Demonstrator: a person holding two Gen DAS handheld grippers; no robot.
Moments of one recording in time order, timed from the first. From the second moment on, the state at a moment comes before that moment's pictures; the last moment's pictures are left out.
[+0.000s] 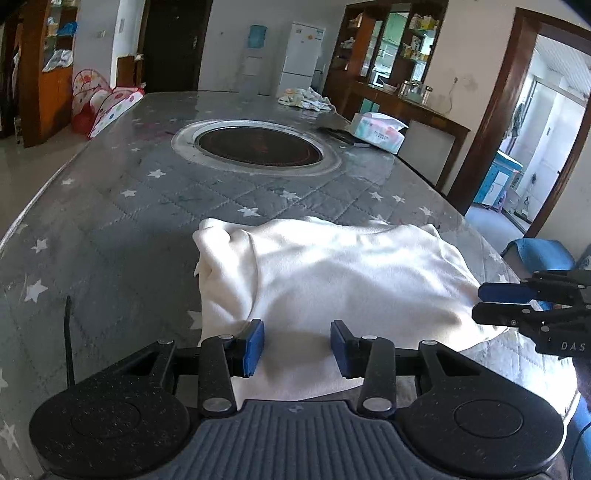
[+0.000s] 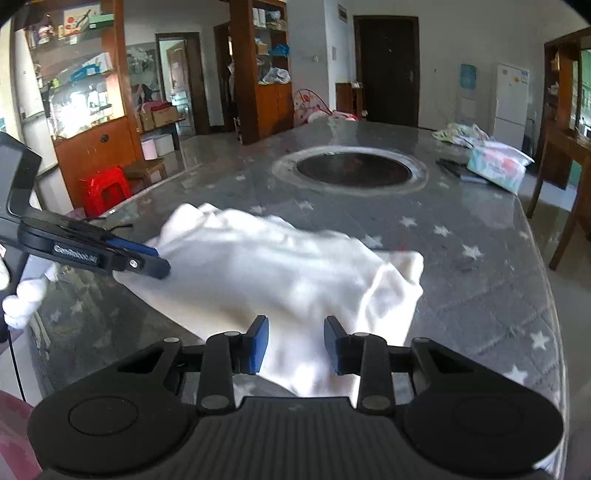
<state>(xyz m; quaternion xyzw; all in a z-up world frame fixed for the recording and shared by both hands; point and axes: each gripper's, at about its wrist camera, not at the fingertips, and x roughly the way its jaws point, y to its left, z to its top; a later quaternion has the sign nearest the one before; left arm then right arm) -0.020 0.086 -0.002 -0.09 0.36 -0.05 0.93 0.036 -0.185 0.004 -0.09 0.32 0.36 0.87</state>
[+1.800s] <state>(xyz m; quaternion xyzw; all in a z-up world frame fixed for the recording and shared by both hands) -0.080 0.049 0.044 -0.06 0.29 -0.02 0.96 -0.017 -0.196 0.027 -0.02 0.22 0.25 0.94</state>
